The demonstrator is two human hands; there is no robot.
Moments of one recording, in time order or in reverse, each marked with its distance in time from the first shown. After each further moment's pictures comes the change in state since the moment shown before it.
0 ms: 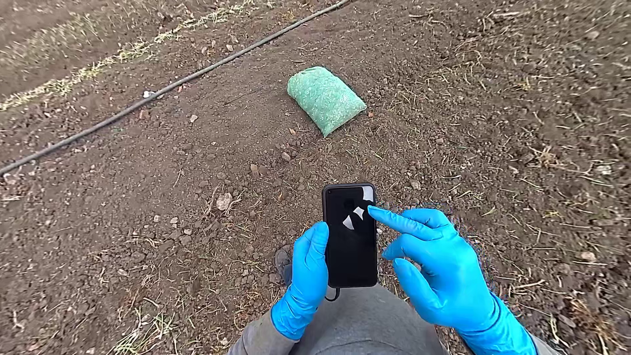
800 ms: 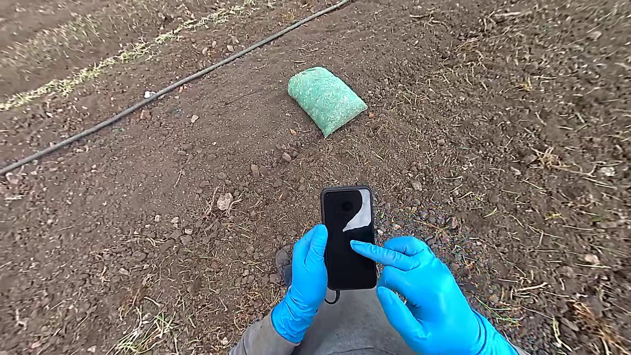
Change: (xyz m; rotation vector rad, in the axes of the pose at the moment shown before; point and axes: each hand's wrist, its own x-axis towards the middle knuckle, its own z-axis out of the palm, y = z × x) left_hand 0.002 -0.005 0.000 0.004 0.026 -0.011; right_hand -0.019 -0.010 0.017 0.095 -0.101 -0.040
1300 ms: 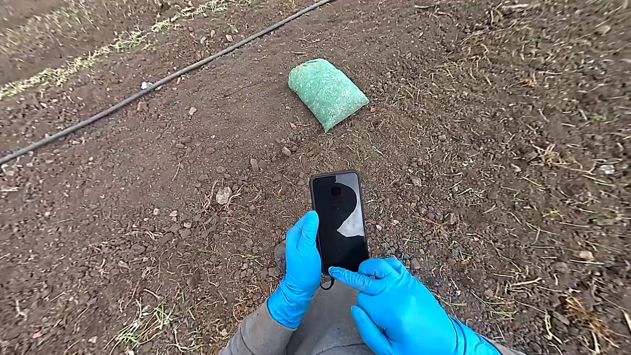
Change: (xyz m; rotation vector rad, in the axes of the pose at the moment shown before) left_hand 0.007 0.003 -0.005 0.047 0.093 -0.008; right_hand -0.018 -0.017 0.022 -0.106 -0.264 -0.098
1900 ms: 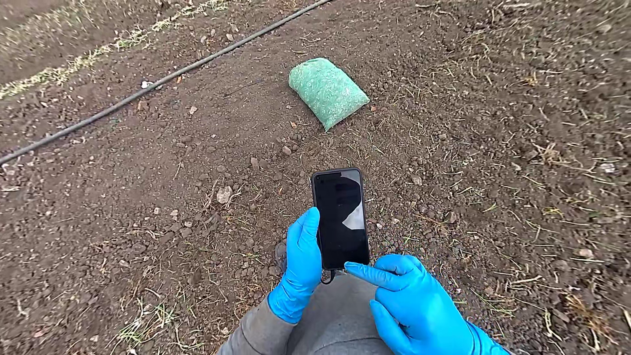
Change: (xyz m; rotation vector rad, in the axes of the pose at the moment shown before) left_hand -0.001 0.005 -0.001 -0.012 0.003 -0.033; right_hand -0.012 0.001 -0.005 0.057 0.135 0.047
